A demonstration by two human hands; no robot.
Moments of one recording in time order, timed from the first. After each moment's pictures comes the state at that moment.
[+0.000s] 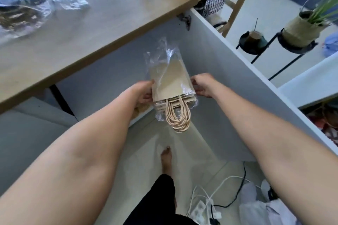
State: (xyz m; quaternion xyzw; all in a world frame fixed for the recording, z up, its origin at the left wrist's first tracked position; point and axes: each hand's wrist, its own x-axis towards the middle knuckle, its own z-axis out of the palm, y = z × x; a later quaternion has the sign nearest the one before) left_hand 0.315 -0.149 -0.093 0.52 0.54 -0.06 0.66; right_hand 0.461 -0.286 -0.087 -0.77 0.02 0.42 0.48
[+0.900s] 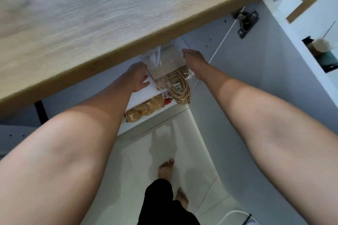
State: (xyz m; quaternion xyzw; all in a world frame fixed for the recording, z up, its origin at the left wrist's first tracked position) left_hand 0.410 0.020 -0.211 0.36 0.59 0.07 0.72; right_hand 0.574 -0.060 -0.214 -0.80 -0.18 0.42 0.38
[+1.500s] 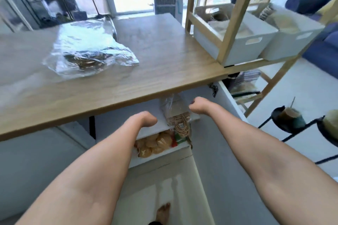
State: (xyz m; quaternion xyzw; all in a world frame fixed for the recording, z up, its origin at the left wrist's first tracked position) left_hand 0.315 -0.106 -0.014 0.75 0.54 -0.23 0.31; right_hand 0.511 -0.167 -0.012 -0.84 -0.44 0.33 0.03
